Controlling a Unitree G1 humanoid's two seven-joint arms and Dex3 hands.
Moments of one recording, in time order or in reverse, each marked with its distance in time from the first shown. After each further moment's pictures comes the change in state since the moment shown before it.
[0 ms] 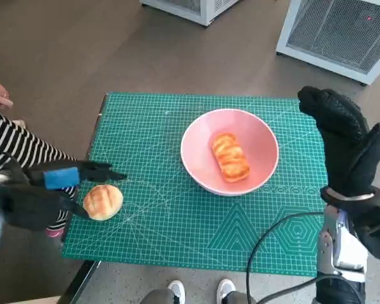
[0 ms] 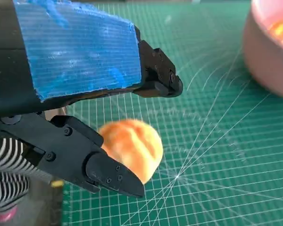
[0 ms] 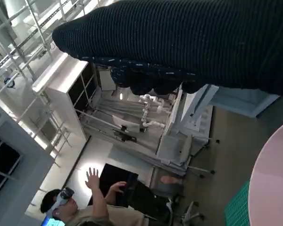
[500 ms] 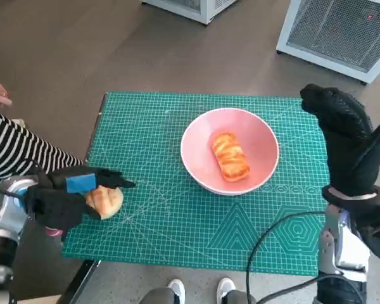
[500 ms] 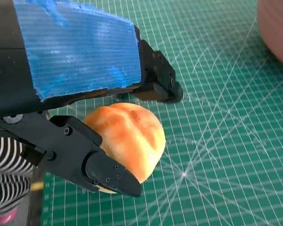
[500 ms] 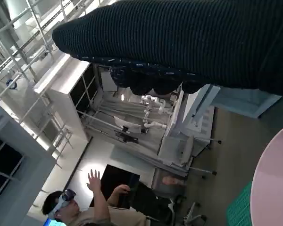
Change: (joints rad) left arm -0.121 -0.072 -0.106 0.276 0.131 -0.179 0.151; right arm 0.001 -0.004 -0.002 -0.010 0.010 0.002 0.000
